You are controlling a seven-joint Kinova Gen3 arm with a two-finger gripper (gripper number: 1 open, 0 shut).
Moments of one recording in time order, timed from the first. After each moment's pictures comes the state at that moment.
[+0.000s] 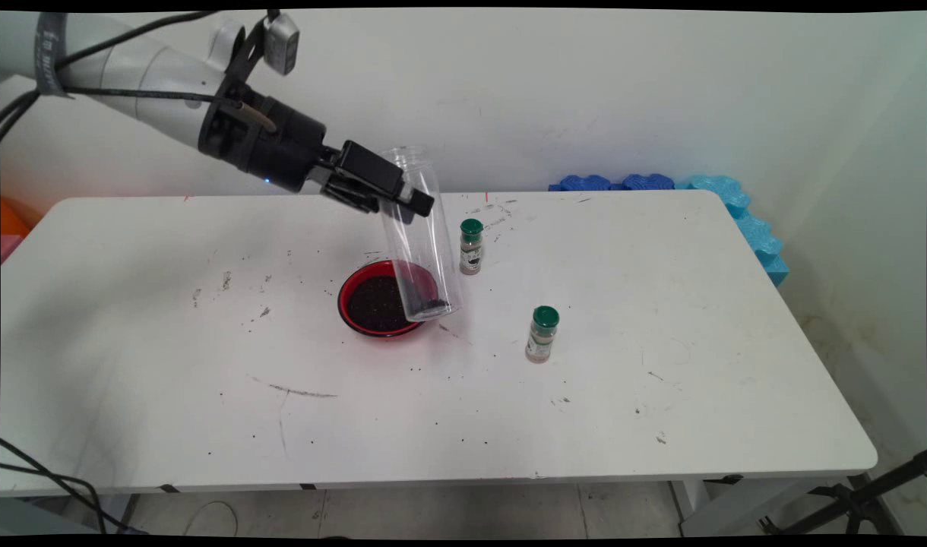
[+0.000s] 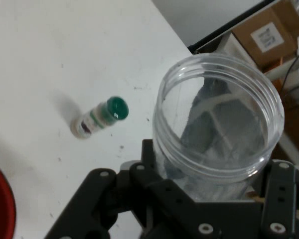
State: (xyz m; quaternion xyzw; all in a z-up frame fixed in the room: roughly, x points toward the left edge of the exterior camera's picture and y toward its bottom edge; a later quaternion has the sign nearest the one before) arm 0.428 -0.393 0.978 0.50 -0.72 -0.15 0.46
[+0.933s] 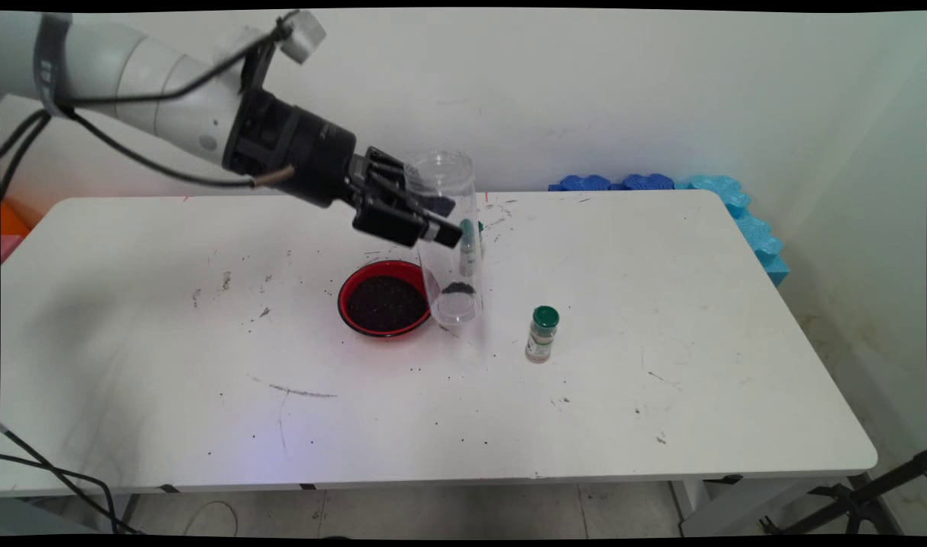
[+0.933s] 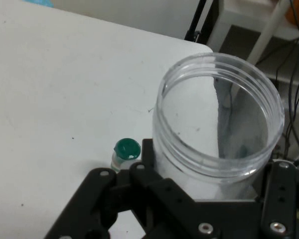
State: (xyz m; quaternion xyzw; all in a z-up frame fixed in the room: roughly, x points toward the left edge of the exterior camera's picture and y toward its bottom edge) arm 0.382 -0.365 0.979 0.25 -0.84 0.02 0.48
